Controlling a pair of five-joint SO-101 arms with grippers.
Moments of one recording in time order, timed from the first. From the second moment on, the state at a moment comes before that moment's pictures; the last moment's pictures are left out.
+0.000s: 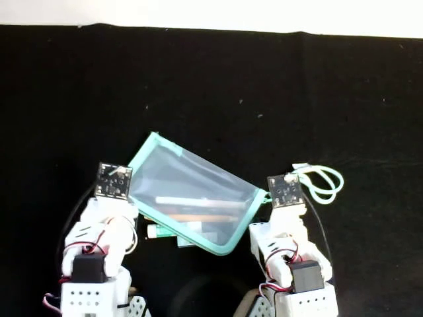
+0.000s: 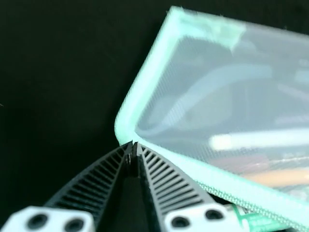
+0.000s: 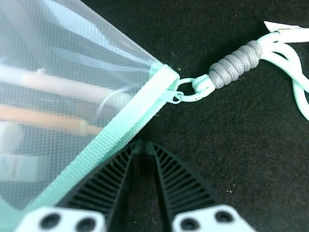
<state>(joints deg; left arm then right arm) -7.9 -103.3 93.5 62.2 -8.0 -11.8 -104.4 95.0 71.0 0.0</state>
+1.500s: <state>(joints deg) -13.1 -102.8 54.3 75.0 -8.0 -10.4 -104.8 58.3 83.2 4.2</state>
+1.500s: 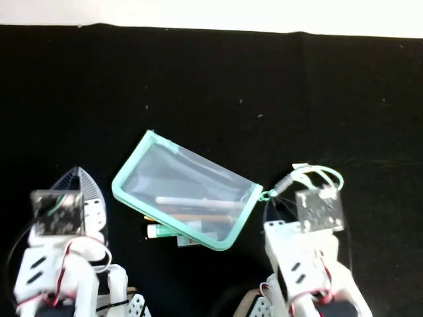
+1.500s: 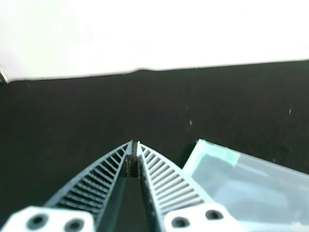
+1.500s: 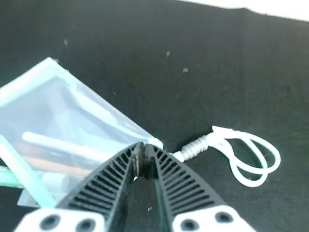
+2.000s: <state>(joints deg) -4.0 -77.2 31.1 78.5 -8.7 -10.4 -73.1 27.6 89.4 4.2</state>
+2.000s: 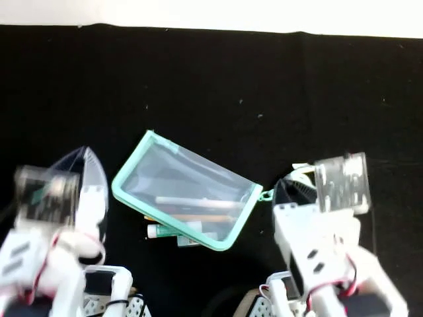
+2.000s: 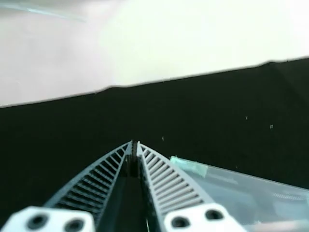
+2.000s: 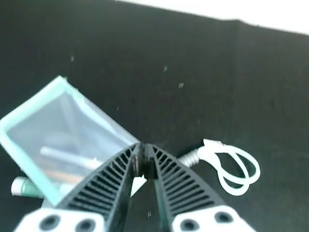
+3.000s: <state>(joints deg) -20.4 -41.9 30.9 82.4 -19.9 2.4 -35.3 10.5 94.5 4.3</state>
